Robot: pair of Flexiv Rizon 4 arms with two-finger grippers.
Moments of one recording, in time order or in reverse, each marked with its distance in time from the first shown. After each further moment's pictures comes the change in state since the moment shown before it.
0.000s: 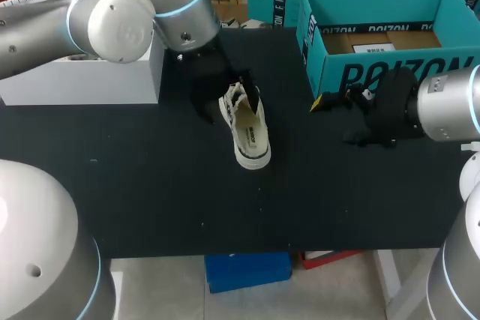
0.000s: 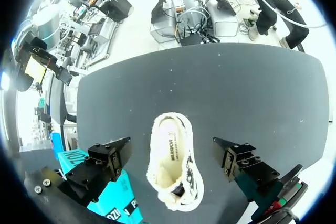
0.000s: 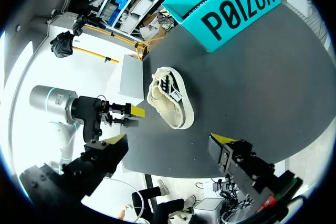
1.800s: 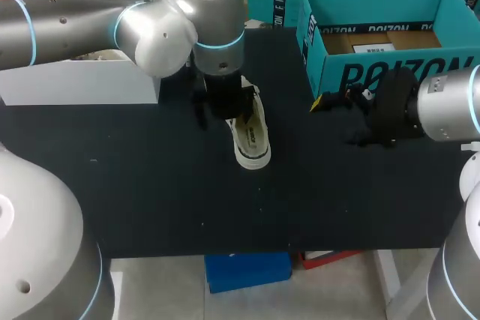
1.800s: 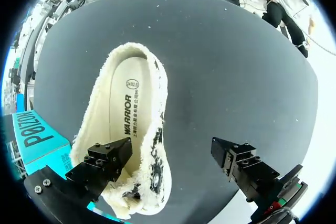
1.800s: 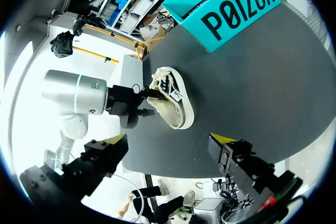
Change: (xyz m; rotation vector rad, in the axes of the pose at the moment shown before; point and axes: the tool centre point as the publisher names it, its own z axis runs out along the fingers) left arm 0.052 0.073 0.076 -0.182 0.285 -0.213; right arm 0.000 0.000 0.000 0.000 0.000 0.000
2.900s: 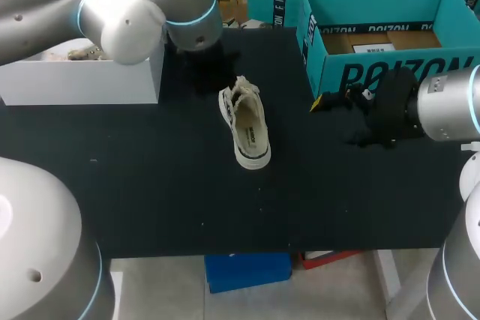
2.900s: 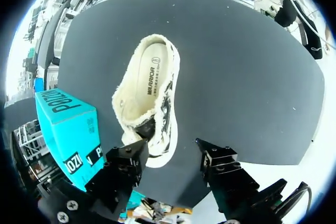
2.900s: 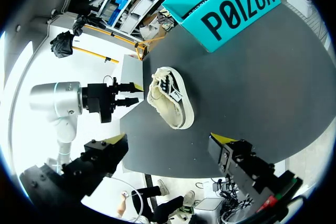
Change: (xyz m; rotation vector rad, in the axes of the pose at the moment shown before) left arm 0.003 0.040 -0.073 -0.126 -0.161 -0.068; right arm 0.000 0.000 0.000 0.000 0.000 0.000
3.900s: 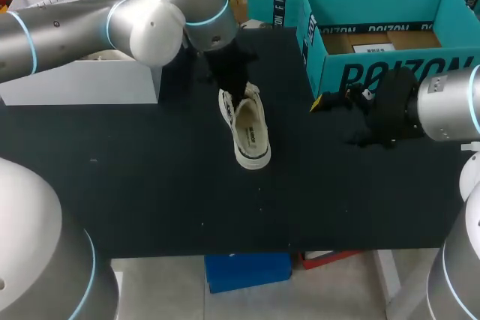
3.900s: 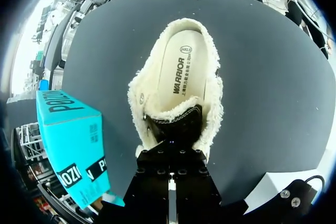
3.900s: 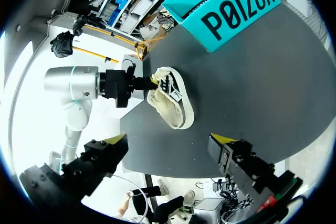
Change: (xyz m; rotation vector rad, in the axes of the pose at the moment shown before) left arm -0.043 0.002 0.057 0.125 -0.058 -0.009; right arm 0.000 0.000 0.000 0.000 0.000 0.000
